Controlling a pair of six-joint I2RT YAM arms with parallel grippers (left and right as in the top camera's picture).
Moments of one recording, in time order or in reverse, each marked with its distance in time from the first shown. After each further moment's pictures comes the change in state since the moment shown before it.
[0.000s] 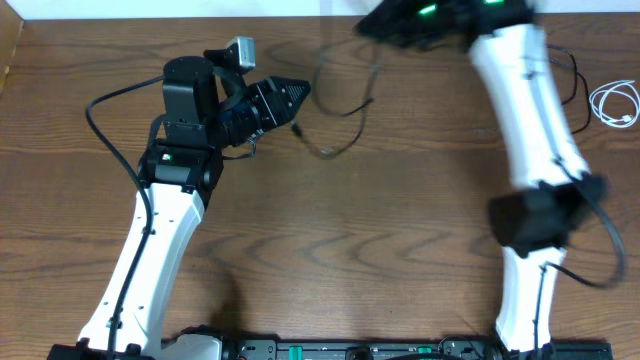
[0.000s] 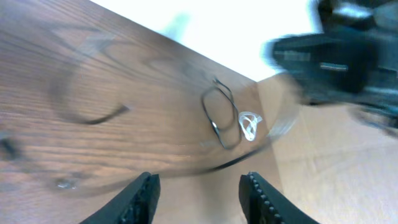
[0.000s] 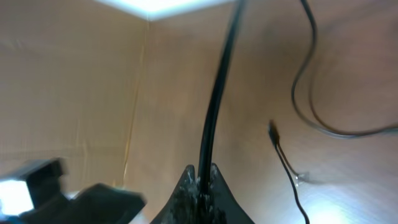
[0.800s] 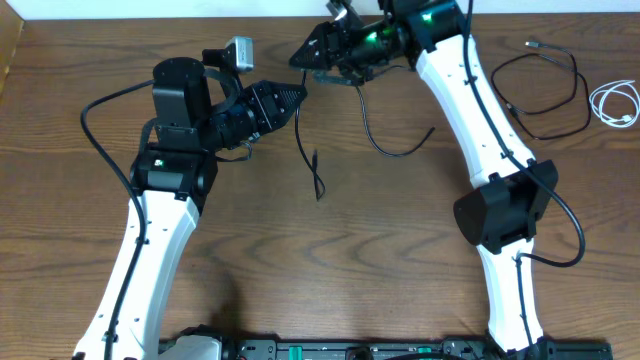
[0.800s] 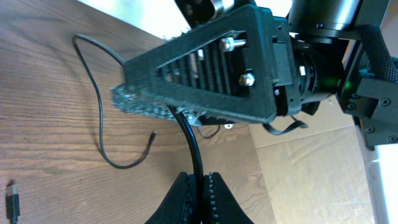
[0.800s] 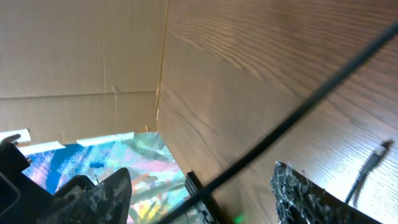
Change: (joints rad) left arm 0.015 -0.035 0.002 -0.003 0.113 -0.011; right arm 0.192 0.151 0.009 -0.025 -0.183 0.047
